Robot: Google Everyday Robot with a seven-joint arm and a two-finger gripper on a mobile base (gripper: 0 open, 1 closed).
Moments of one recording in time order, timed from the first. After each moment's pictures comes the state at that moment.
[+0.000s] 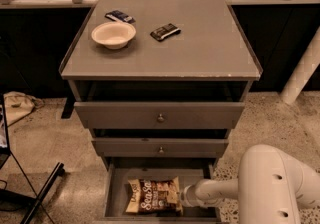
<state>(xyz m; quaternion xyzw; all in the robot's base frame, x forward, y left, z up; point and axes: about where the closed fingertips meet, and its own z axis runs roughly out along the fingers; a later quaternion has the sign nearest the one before) 0.501 -0.098 0.153 -0.04 0.96 0.24 0.13</state>
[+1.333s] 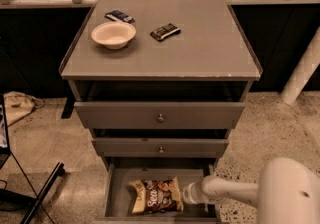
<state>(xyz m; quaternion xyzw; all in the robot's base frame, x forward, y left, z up) 0.506 -0.101 0.168 -0.06 0.95 0.28 0.13</state>
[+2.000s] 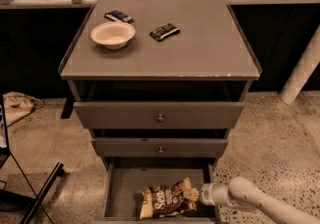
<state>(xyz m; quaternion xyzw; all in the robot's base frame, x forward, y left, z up) 0.485 -0.142 0.254 -0.07 0.91 0.37 0.18</state>
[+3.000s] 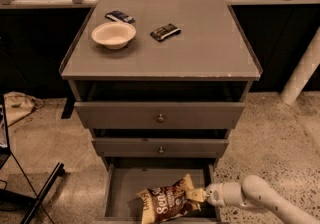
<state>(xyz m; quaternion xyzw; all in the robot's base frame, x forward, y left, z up) 0.457 -0.148 0.326 -0.11 0.87 0.44 0.19</state>
